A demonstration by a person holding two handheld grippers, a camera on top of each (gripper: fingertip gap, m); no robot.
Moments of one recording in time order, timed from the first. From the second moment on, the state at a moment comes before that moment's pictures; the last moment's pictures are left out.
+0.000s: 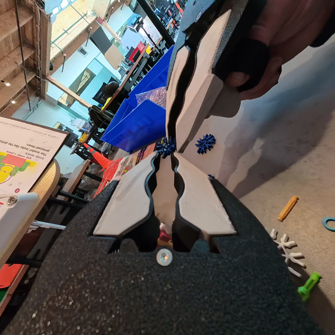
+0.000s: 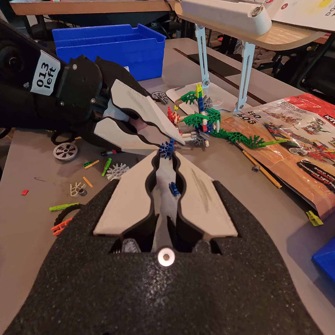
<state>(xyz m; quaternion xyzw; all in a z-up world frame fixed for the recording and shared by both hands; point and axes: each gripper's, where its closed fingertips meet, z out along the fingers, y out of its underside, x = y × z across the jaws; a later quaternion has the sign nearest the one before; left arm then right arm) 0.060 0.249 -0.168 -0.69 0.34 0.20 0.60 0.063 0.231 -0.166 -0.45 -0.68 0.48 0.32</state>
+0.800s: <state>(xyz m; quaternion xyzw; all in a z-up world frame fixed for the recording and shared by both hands) 0.054 0.248 -0.179 -0.71 0.35 0.16 0.59 0.055 0.241 -0.181 -0.42 -0.73 0.35 0.42</state>
